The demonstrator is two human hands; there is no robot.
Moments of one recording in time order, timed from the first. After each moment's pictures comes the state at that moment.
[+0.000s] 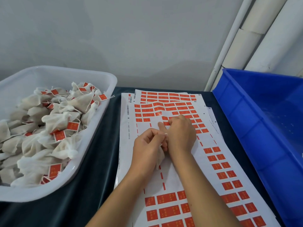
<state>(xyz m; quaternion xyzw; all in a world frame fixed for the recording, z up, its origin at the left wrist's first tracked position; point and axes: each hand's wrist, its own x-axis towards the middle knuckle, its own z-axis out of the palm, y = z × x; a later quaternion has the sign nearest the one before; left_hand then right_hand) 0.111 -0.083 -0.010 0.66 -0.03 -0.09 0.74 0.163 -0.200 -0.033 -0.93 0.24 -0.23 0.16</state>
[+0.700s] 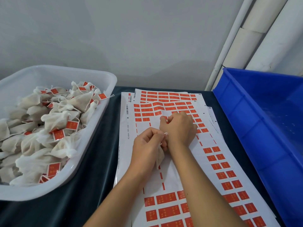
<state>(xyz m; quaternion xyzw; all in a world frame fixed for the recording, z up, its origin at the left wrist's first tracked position) 0.110 -0.083 -0.002 0.66 -0.02 -0.11 0.74 0.181 -0.201 -0.034 -0.91 0.29 -0.23 0.17</state>
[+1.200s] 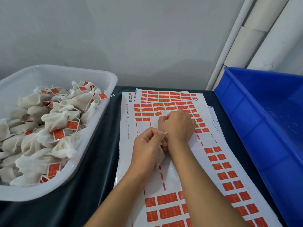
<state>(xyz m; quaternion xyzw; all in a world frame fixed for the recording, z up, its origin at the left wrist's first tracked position) 0.110 -0.083 -0.003 0.65 -0.02 -0.11 0.75 0.190 -0.198 -0.031 -0.92 0.28 -0.22 0.14</state>
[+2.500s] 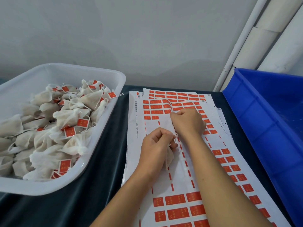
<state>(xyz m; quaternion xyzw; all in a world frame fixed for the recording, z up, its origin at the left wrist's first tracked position) 0.110 -0.082 0.000 0.67 0.01 -0.13 0.73 0.198 -0.217 -0.017 -0.90 0.28 -0.16 0.30</state>
